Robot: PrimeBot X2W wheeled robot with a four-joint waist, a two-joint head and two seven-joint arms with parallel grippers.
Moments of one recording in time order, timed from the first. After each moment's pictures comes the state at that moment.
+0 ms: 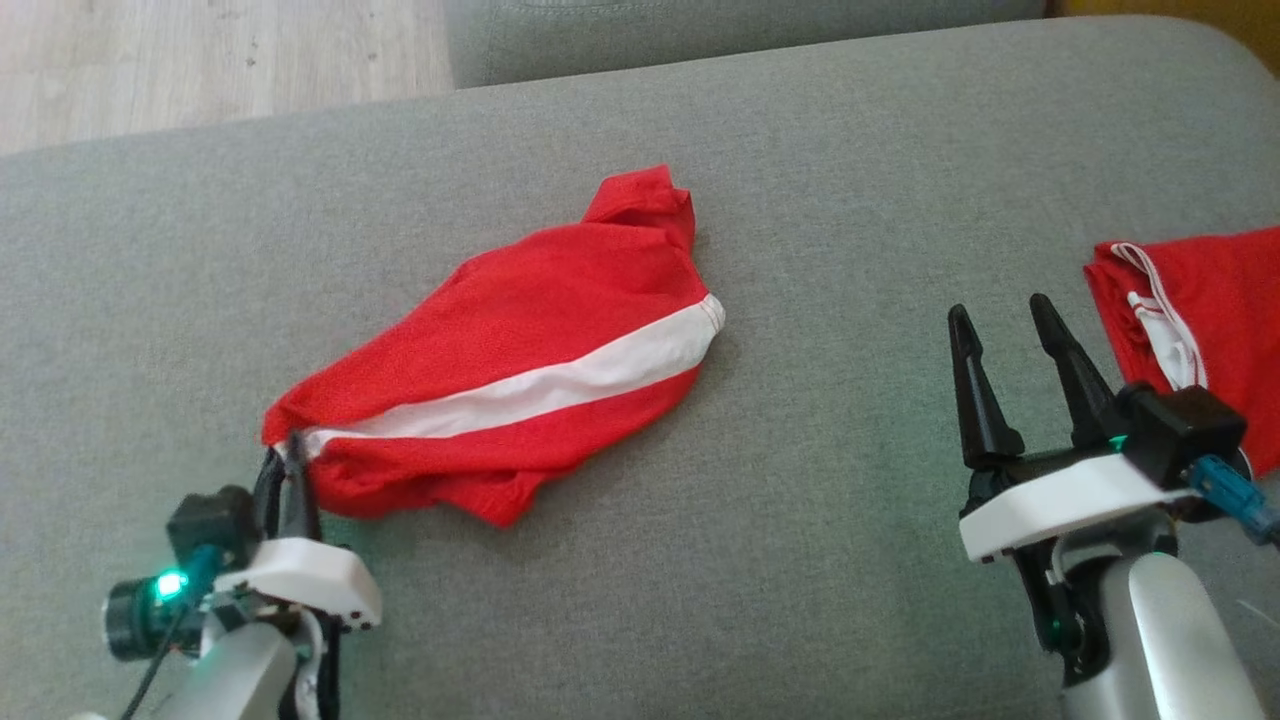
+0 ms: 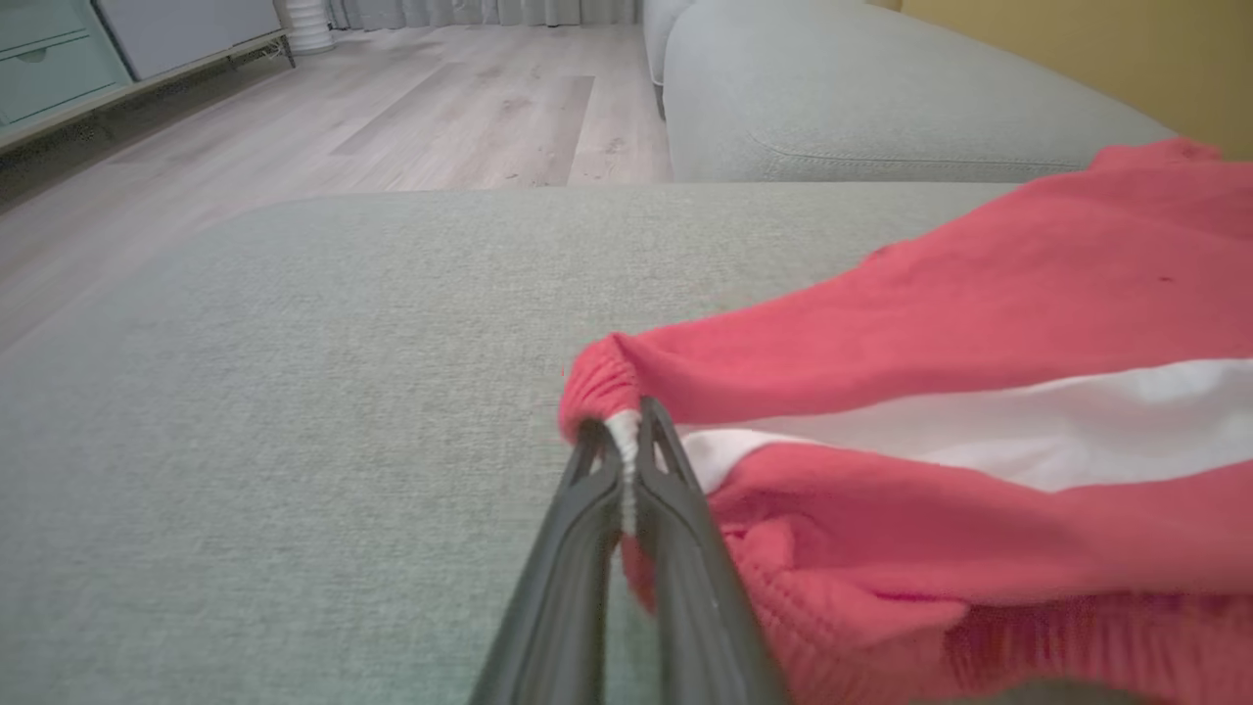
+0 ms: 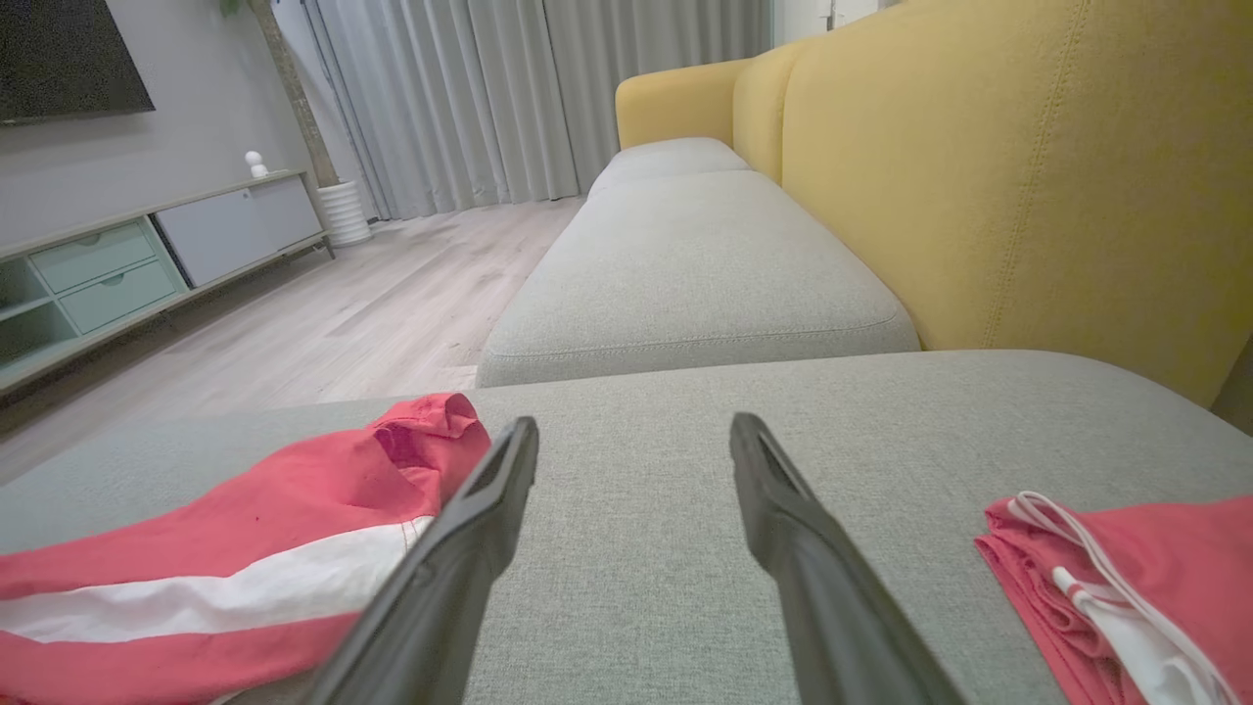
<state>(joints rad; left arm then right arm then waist) -0.30 0.36 -0.59 0.53 -0.73 0.30 -0.26 -0.11 -0.05 0.06 0.04 0.18 0.12 0.00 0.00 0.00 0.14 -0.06</state>
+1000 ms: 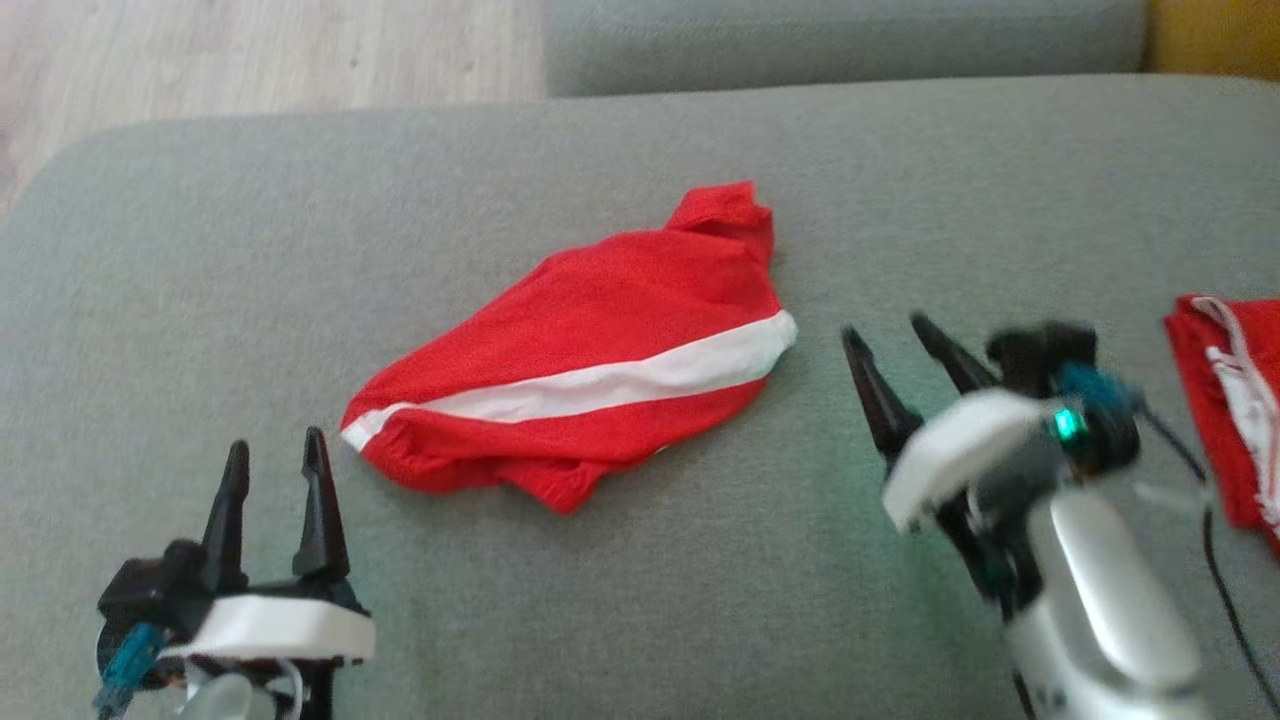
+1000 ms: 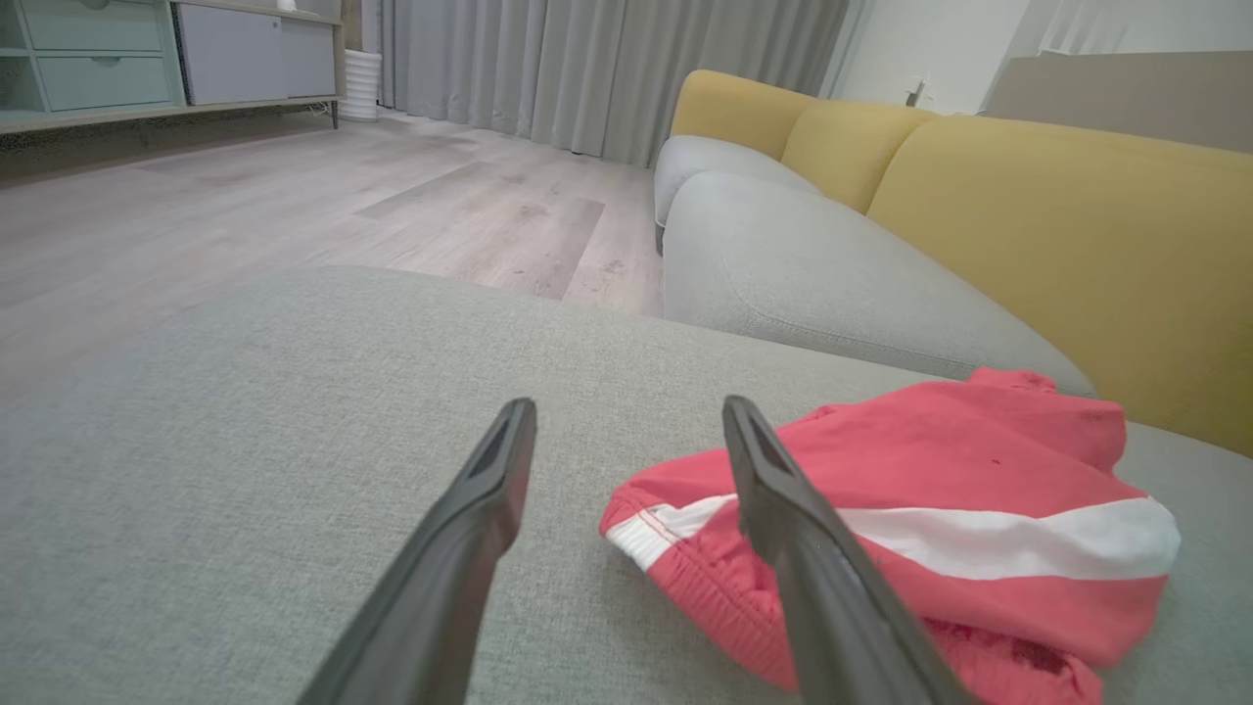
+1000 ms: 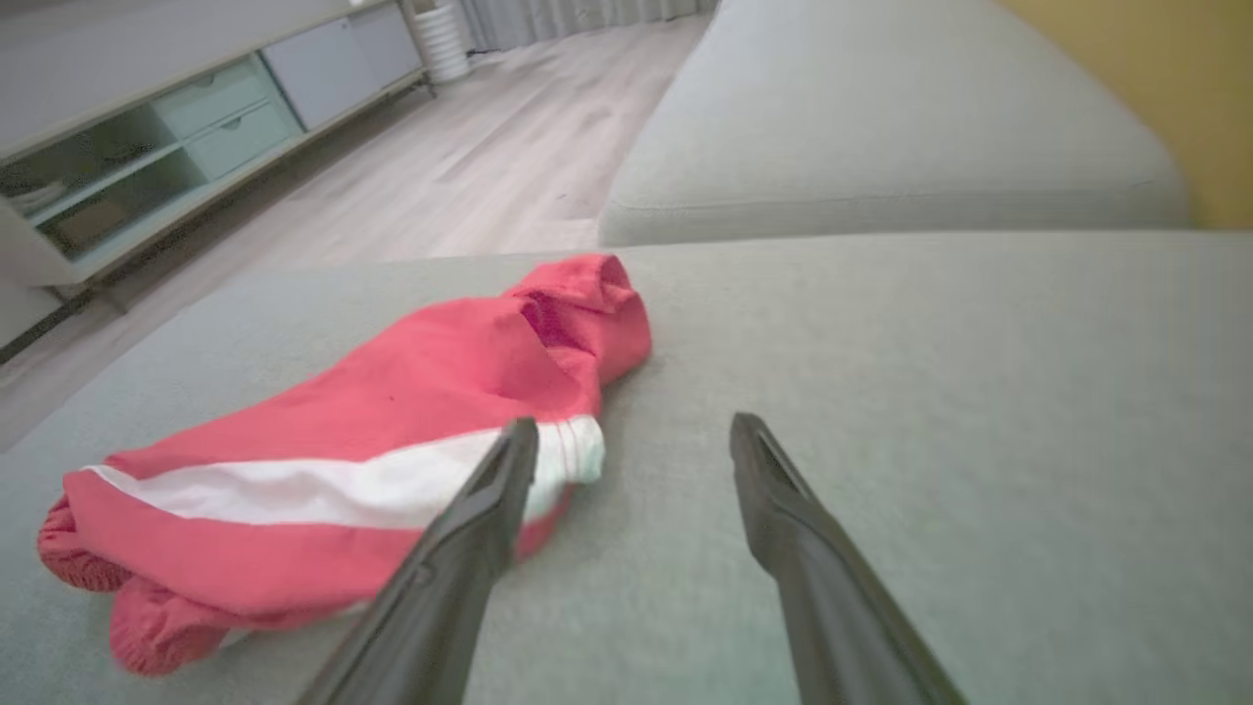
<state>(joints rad) -0.06 0.27 -0.26 0.24 -0.58 0.08 -0.26 -0.23 -0.05 0.18 0.24 0.24 0.12 0.21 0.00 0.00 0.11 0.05</state>
